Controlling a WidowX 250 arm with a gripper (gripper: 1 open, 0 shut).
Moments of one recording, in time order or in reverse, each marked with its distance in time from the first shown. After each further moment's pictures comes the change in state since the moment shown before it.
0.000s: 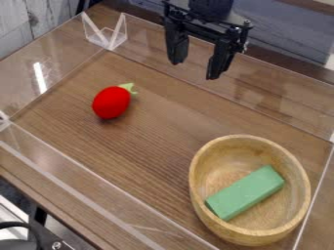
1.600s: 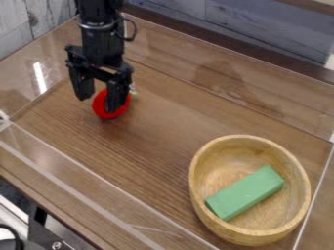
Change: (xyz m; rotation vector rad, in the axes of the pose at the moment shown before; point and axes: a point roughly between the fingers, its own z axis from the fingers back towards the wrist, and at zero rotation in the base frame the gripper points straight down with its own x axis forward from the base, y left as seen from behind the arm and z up) arm -0.047 0.117 -0.077 0.005 0.051 0.085
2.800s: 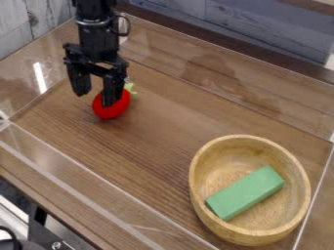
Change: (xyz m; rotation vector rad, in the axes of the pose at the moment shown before) arm 0.007 0.016 -0.004 -0.035 0.060 0.011
